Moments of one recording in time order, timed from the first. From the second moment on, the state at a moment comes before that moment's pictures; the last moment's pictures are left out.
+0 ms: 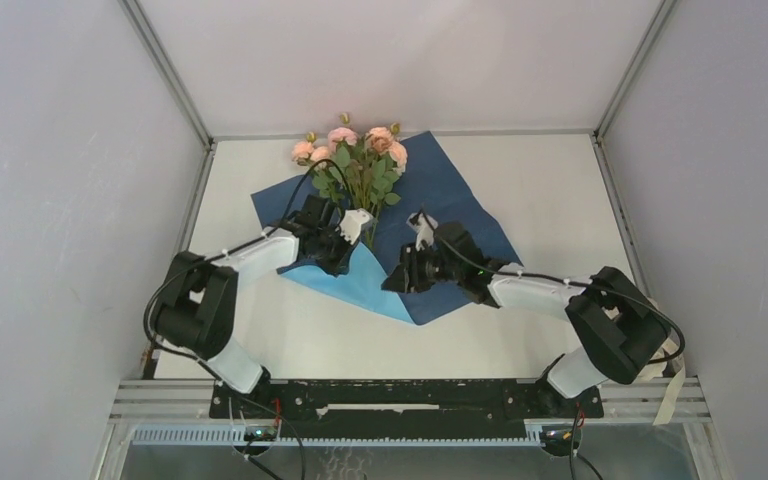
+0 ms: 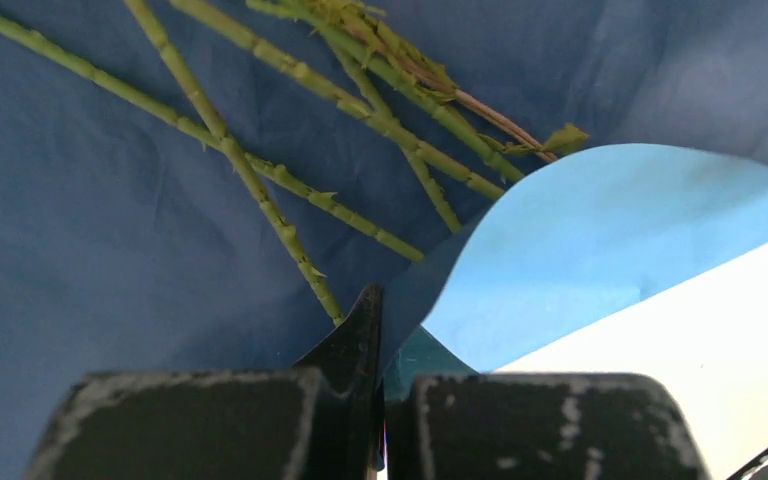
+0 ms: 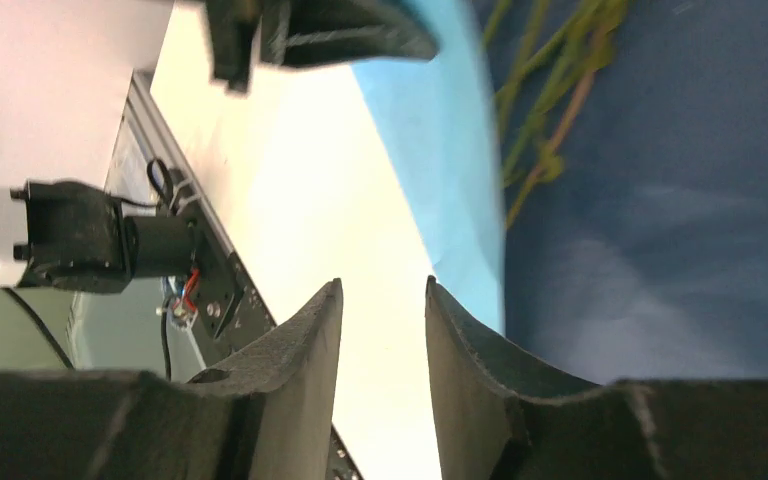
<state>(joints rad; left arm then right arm) -0.43 1.59 0.94 -0.41 0.29 0.29 0.70 1.51 0.73 0.23 -0.46 0.61</state>
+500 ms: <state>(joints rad) -0.41 1.70 0.97 -0.46 0.28 0.15 0.83 1.73 0.67 0.35 -0.32 0.80</state>
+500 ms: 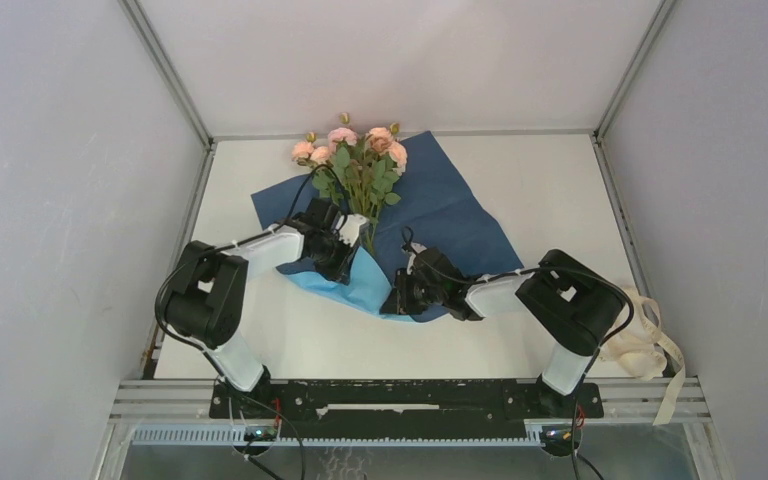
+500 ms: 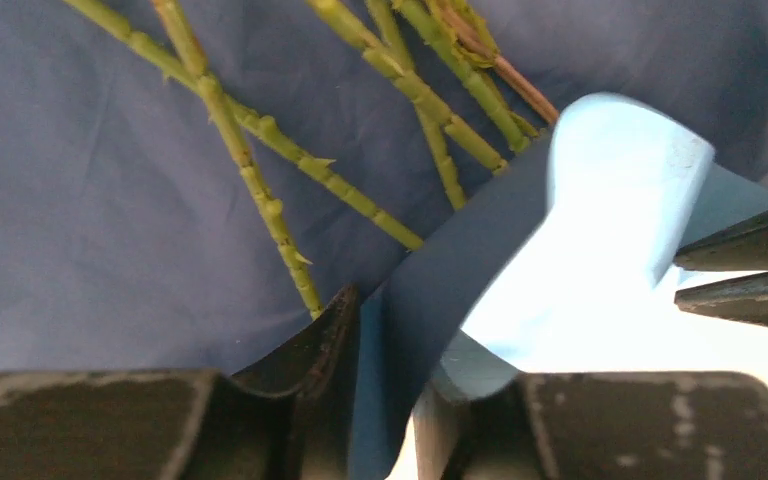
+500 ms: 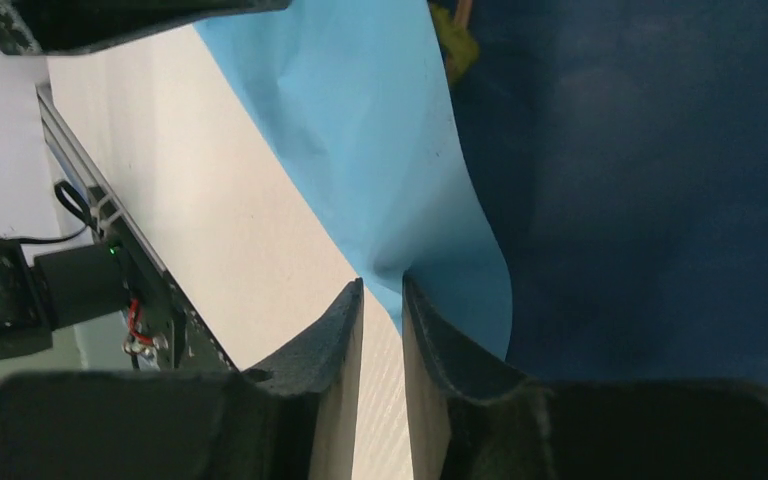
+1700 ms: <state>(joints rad) -0.23 1.65 0.94 -0.68 0.30 0.25 0.83 1.74 0.65 0.38 -0.29 0.92</state>
